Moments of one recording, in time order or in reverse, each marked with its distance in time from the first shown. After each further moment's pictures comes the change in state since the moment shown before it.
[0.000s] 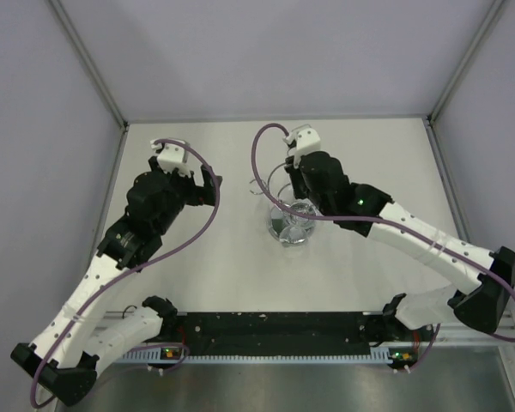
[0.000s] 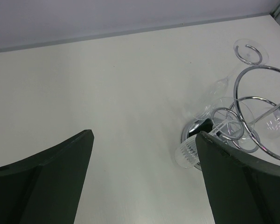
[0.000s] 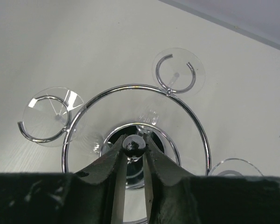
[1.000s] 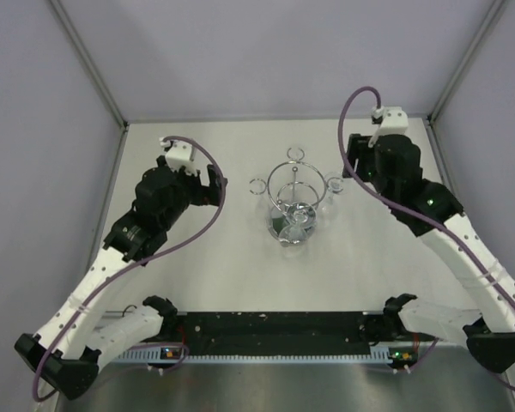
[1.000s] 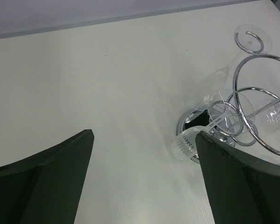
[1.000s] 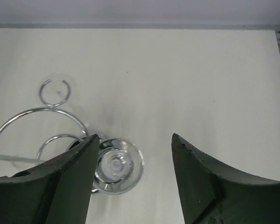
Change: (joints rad) left arm 0.000 0.043 0.000 -0.003 0.027 -0.013; right arm -0.262 -0.257 0.008 -0.153 0.016 0.081
